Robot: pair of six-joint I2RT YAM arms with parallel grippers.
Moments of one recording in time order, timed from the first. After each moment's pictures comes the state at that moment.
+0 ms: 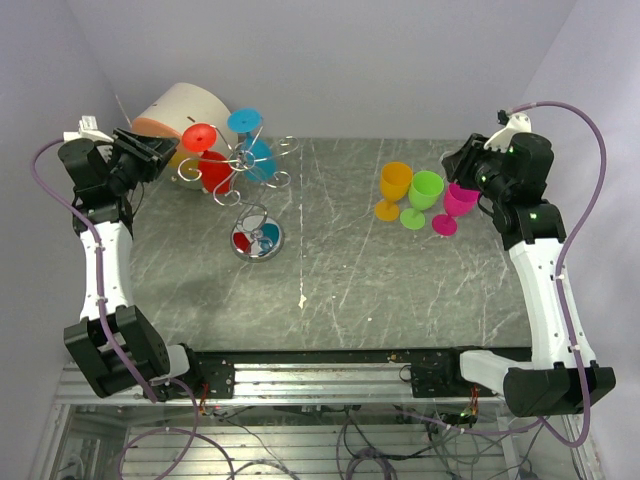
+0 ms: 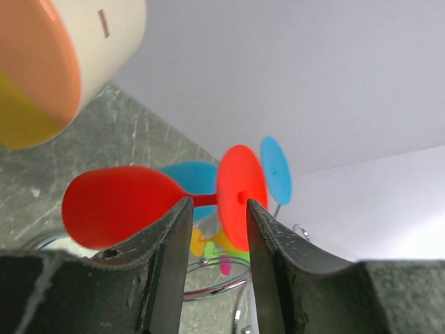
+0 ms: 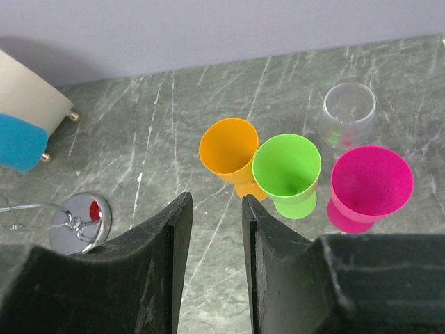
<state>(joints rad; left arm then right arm) 0.36 1.31 1.15 0.03 0.65 -1.00 0.04 1.16 1.36 -0.48 -0.14 0.25</state>
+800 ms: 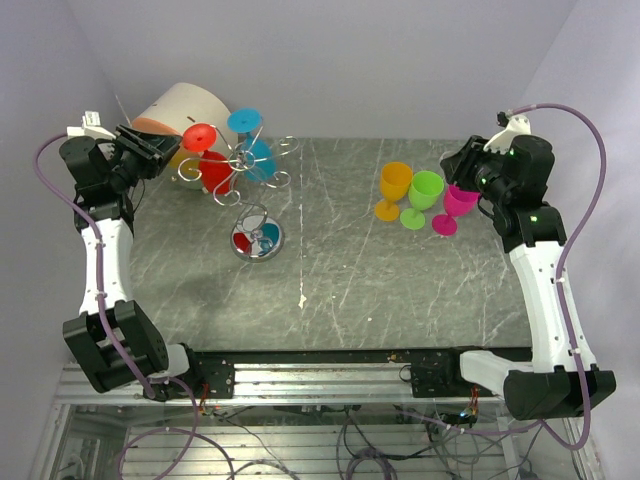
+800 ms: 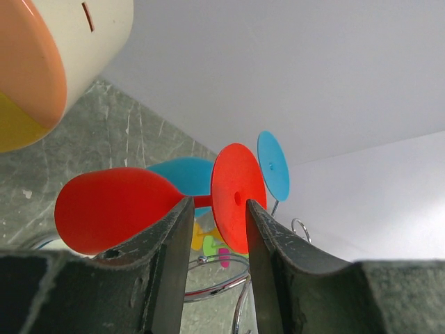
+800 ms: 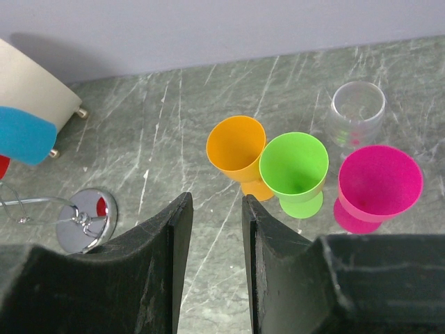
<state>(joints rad) 0.35 1.33 1.16 0.09 0.69 -1.00 0.04 1.15 1.35 -0.48 -0.17 0.25</state>
